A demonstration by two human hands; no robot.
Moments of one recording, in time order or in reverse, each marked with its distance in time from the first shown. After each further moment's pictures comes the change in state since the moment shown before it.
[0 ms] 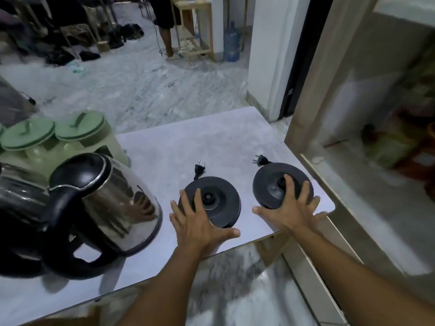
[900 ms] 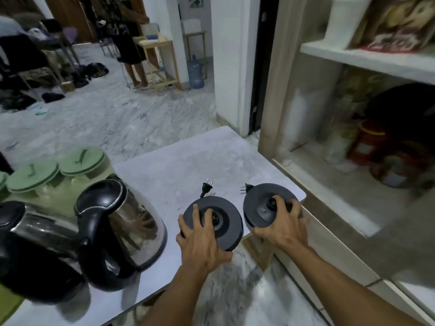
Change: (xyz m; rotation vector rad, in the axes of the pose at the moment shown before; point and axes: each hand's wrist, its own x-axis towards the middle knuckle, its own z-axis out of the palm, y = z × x) left_hand -0.048 -0.013 -0.028 0.191 -0.008 0.288; right_hand -0.096 0.005 -0.003 0.181 0.167 0.040
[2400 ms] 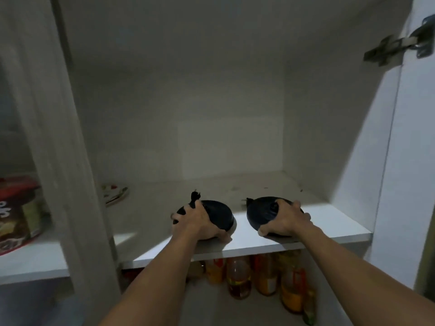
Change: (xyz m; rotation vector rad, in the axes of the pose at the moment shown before) left_hand -0.243 0.640 -0.114 0.069 -0.236 1.047; right_hand -0.248 0.368 -0.524 0.122 0.585 0.859
